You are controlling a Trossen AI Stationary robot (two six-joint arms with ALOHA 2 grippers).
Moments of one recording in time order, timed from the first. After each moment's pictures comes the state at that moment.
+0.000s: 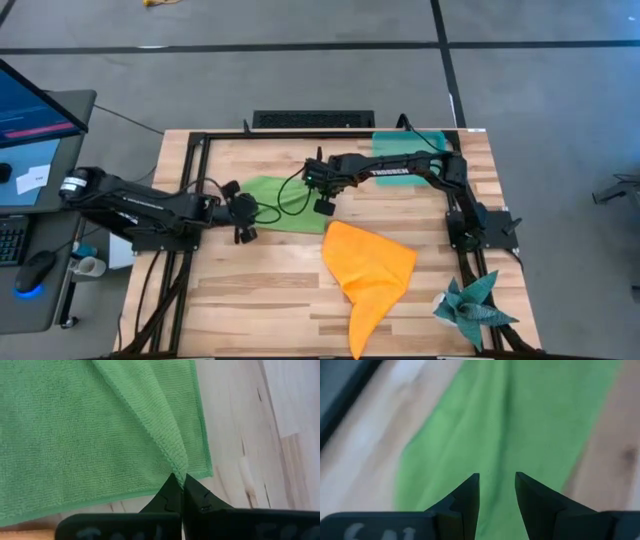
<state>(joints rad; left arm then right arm) -0.08 1.03 0.42 -0.34 -0.47 -0.26 -0.20 2.12 1.63 -0.76 0.15 -0.02</state>
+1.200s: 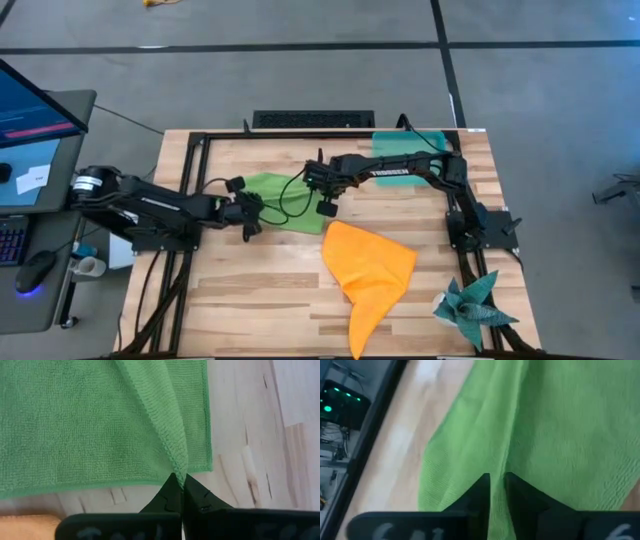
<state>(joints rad) -0.02 1.21 0.41 -0.23 -0.64 -0.09 -0.19 2.12 1.63 -0.81 0.15 -0.03</state>
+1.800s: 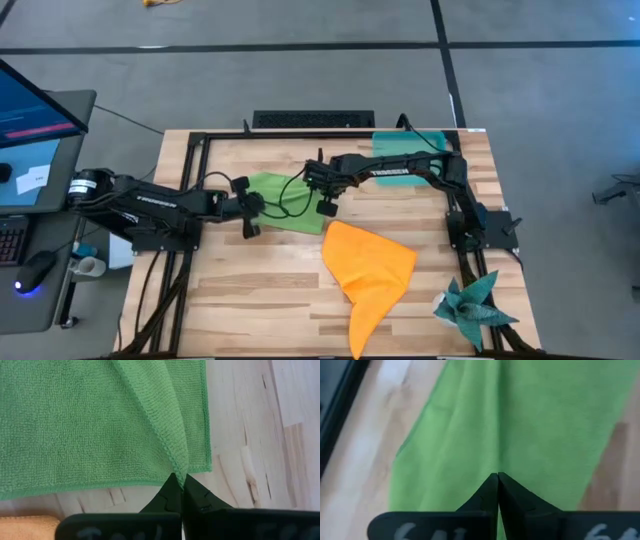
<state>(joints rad) 0.05 1.16 0.41 -0.21 -0.40 0.00 -0.19 2.12 1.63 -0.81 0.15 -0.03</state>
